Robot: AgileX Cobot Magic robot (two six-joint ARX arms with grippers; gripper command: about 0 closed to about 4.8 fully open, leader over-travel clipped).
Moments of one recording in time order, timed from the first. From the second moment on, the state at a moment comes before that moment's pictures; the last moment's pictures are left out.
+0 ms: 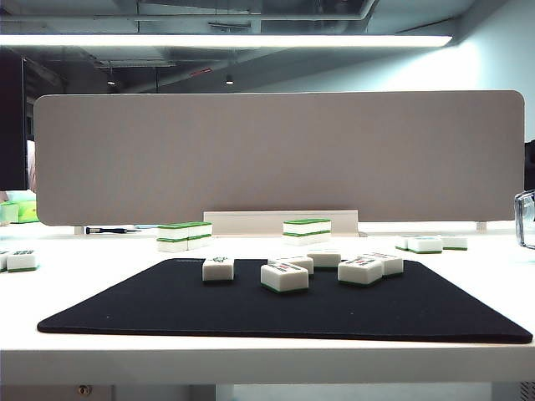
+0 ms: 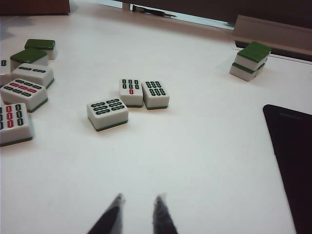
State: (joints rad) left arm 0.10 0.03 0.01 -0.17 0.02 -0.12; right arm 0.01 0.01 0.17 -0.16 0.00 0.13
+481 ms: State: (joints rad) left arm 0.10 0.03 0.01 -0.17 0.02 -0.12; right arm 0.01 0.01 0.55 -0.54 0.00 0.13
